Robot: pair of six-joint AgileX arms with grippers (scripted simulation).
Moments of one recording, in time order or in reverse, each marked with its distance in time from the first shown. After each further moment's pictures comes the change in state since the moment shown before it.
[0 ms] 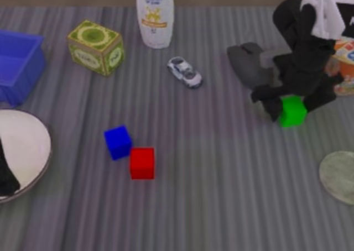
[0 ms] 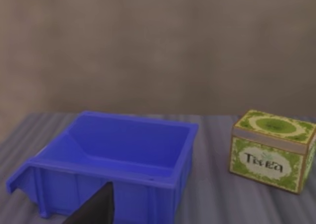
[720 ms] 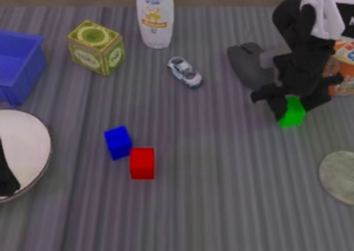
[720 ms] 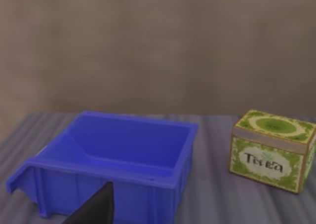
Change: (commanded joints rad) left arm 0.000 0.000 0.000 0.000 0.000 0.000; right arm 0.000 0.000 0.000 0.000 0.000 0.000
